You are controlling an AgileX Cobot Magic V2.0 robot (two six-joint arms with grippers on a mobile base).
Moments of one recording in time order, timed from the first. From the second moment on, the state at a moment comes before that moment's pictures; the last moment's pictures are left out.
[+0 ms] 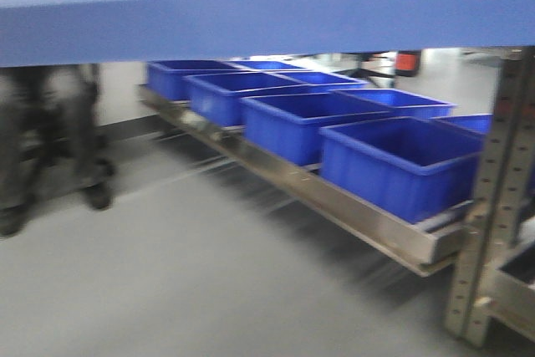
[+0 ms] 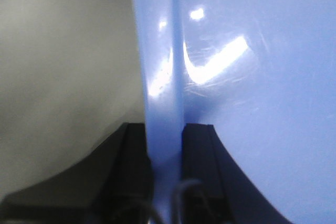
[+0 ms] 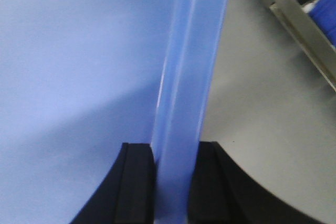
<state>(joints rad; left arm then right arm) -0.71 1.30 -1.34 -0.01 1.21 -0.47 0.50 0.99 -1.11 -0.17 1.14 0.50</state>
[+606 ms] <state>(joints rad) -0.71 1.30 -1.34 -0.01 1.21 -0.47 0.50 0.99 -1.11 -0.17 1.14 0.50</state>
